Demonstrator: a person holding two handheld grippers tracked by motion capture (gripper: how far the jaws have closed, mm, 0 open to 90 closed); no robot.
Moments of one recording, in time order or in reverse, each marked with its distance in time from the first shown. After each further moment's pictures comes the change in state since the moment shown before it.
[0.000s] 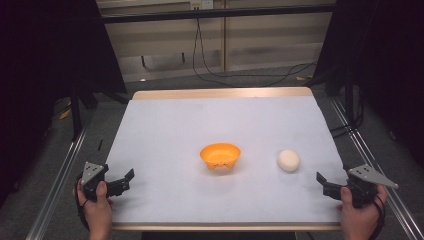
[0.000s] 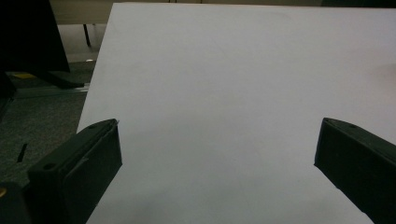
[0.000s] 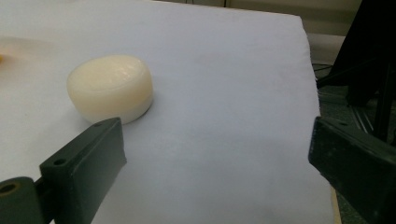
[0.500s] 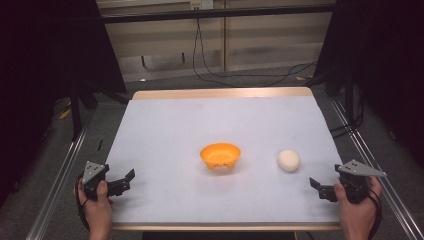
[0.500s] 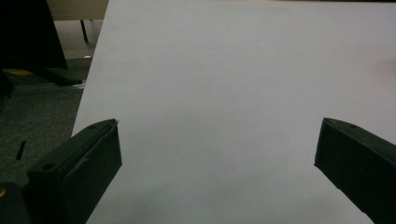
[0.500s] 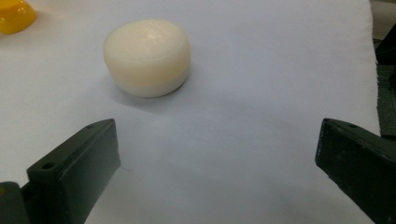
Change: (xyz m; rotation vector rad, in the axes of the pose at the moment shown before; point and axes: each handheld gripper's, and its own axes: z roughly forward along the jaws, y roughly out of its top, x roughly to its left) left arm 0.000 0.001 0.002 0.020 -0.010 0.005; right arm 0.007 0.011 0.008 0.170 0.121 -0.060
